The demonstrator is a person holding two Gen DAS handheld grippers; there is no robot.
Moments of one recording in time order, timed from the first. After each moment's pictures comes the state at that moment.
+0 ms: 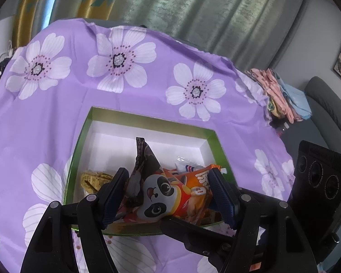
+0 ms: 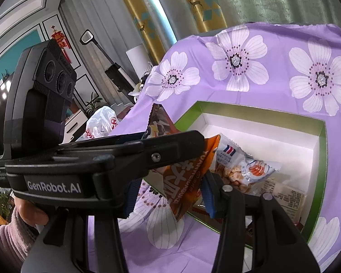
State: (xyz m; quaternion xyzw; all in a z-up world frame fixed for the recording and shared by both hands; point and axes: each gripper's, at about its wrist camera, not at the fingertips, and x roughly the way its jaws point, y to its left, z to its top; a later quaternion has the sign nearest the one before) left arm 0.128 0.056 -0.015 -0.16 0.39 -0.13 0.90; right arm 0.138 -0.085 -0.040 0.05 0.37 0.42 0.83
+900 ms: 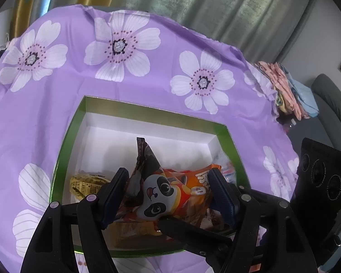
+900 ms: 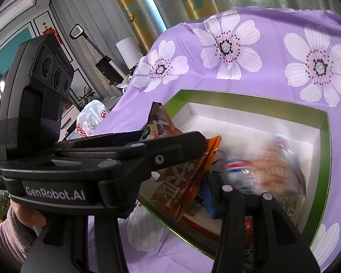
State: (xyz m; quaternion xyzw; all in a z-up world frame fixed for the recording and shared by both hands) left arm 0.157 0.050 -0.039 -0.16 0.41 -0.13 0.89; right arm 0.165 -0.085 -0.061 0.05 0.40 0.40 0.82
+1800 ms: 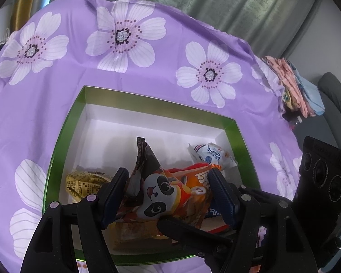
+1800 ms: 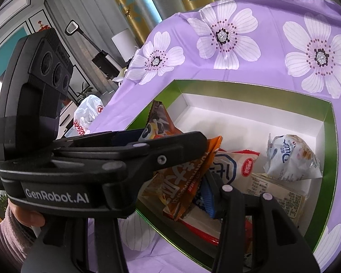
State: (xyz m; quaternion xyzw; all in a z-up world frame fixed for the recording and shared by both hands) left arm 0.167 0.046 -0.051 -0.16 0.44 -0.11 0.88; right arm 0.174 -0.083 -0.072 0.04 0.43 0.40 0.81
